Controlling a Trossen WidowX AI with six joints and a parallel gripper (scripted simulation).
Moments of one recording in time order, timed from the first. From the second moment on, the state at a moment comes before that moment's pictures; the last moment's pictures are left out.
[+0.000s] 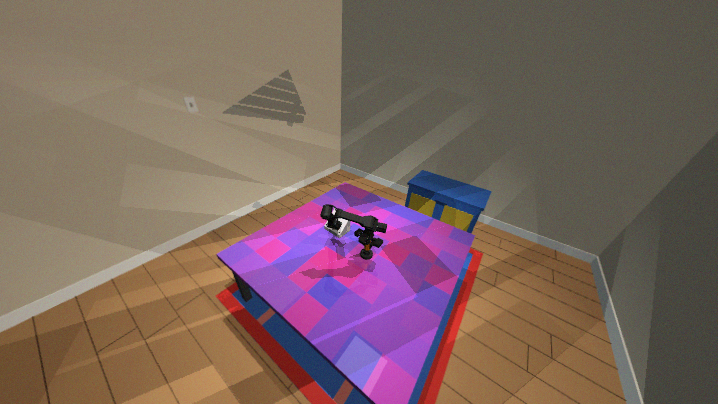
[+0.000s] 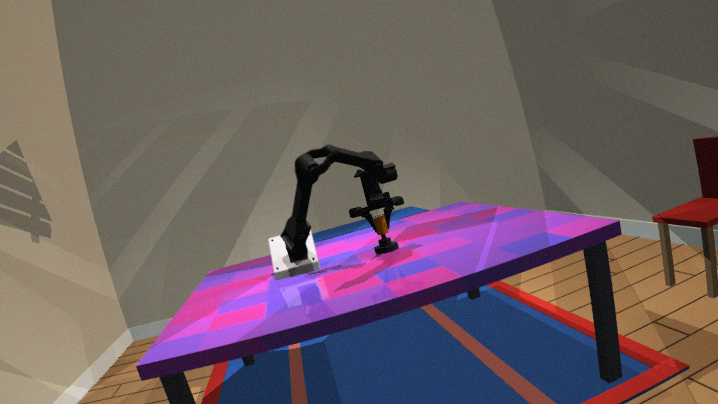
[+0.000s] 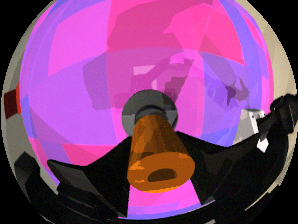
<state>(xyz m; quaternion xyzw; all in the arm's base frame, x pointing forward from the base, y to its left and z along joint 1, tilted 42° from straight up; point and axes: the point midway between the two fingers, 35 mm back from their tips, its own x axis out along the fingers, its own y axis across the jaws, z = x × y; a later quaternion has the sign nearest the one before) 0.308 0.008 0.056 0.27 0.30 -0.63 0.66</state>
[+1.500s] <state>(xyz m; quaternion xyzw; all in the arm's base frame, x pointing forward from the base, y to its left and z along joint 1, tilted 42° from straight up) 0.307 0.005 0.053 0.27 0.30 -0.63 0.66</state>
